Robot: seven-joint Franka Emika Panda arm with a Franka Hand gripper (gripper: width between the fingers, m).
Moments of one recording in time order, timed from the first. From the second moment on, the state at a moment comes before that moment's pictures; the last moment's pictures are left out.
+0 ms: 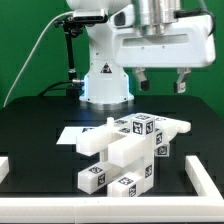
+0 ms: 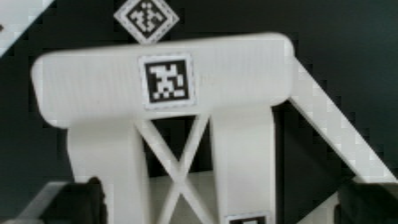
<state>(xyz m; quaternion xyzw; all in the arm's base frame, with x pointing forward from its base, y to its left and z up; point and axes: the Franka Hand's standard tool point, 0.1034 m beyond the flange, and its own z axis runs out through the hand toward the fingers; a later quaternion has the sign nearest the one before) 0.493 0.099 0.153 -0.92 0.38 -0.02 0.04</state>
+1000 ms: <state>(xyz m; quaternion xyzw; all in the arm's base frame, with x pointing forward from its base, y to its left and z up) 0.428 0.118 0.079 -0.92 0.38 -0.03 0.02</state>
